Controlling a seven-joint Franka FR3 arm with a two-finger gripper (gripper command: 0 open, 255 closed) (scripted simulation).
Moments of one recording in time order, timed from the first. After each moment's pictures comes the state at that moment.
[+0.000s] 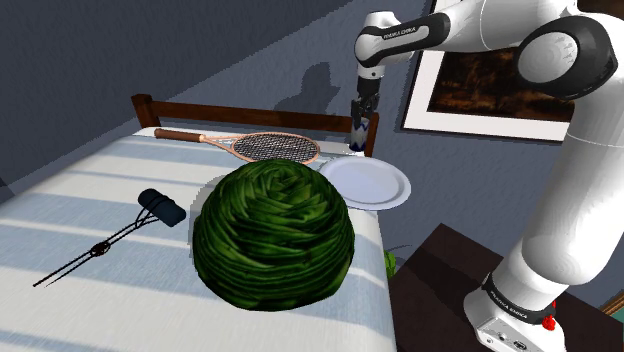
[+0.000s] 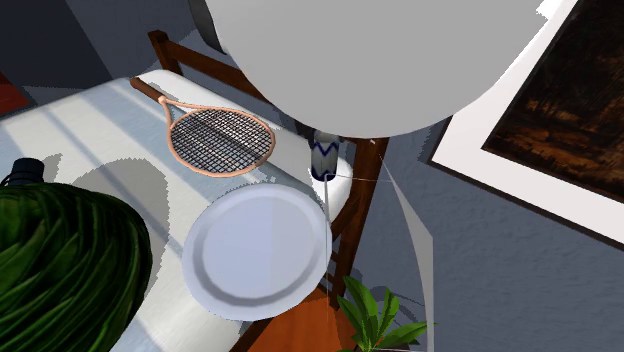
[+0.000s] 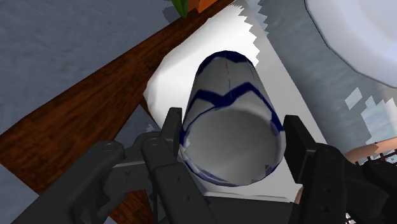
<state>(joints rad) -0.07 0.19 -0.16 -1.68 0.02 1.88 -0.28</state>
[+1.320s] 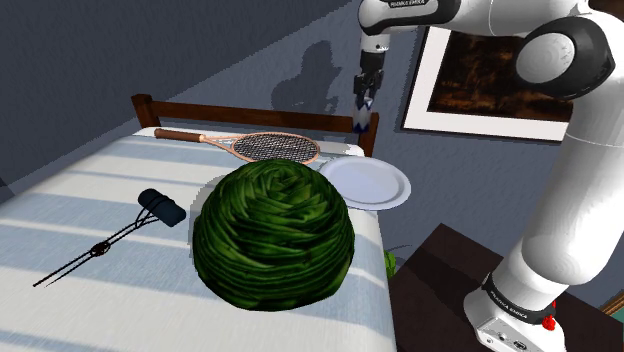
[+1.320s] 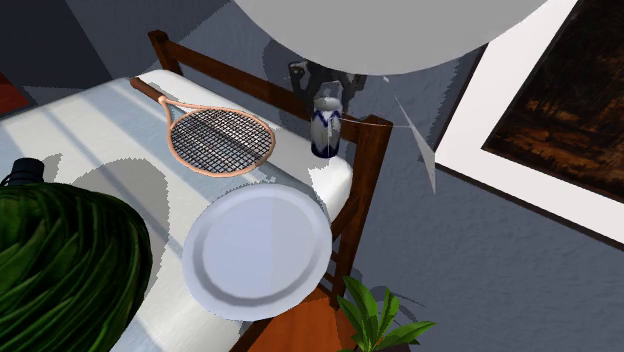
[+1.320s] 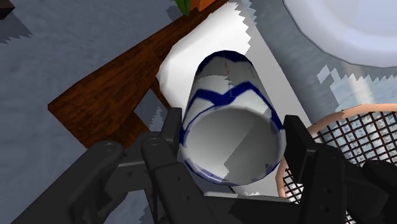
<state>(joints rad) -0.07 0.20 -0.17 -1.47 0.02 1.68 -0.28</state>
